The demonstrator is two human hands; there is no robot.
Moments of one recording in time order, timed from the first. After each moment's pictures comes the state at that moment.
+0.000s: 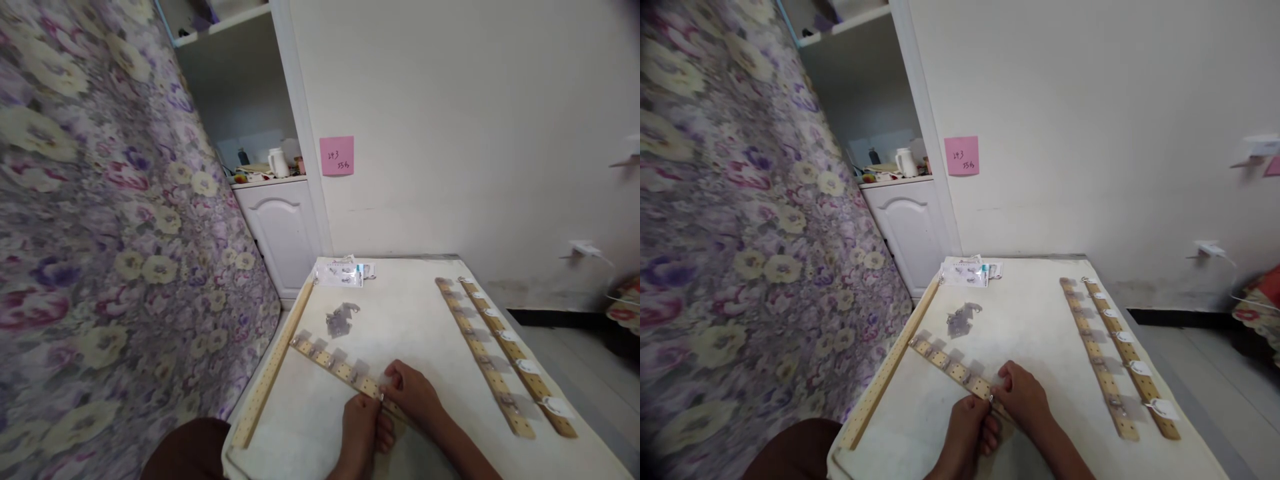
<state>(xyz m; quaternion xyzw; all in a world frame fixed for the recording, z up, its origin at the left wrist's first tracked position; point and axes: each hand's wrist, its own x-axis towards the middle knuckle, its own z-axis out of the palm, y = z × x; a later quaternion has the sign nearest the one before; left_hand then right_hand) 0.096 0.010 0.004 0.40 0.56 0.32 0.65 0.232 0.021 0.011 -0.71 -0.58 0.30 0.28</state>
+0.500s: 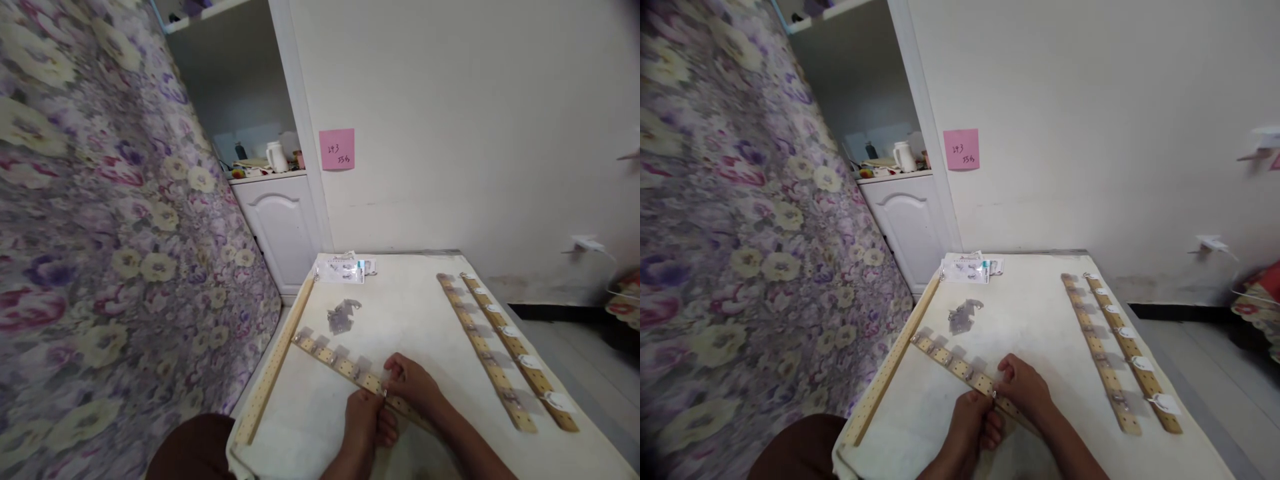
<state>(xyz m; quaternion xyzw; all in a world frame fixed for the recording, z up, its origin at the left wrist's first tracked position) 0.094 0.015 0.006 0.37 0.56 0.29 0.68 0.235 0.029 0.009 -0.68 -0.57 0.36 0.29</state>
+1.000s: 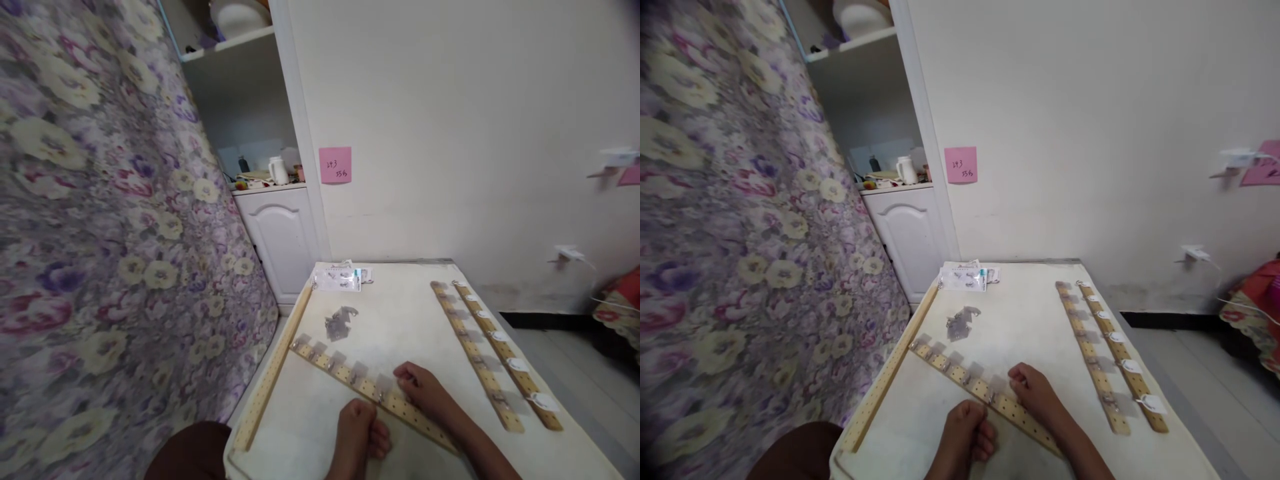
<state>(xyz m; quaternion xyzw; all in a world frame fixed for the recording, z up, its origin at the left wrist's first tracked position) 0.080 0.001 0.005 0.38 0.53 0.33 0.68 0.259 0.015 0.001 -0.62 -0.56 0.39 0.37</state>
